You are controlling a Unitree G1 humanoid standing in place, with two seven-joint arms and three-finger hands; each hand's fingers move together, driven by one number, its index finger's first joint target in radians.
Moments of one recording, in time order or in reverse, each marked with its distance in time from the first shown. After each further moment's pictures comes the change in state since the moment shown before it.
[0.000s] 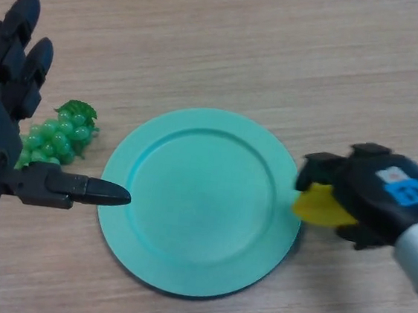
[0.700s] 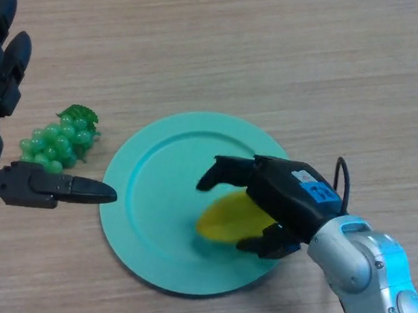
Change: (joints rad) left arm 0.011 0.000 0.043 -0.016 0.016 -0.002 -0.001; right arm -0.031 0.114 0.228 0.030 0.423 0.362 -0.045
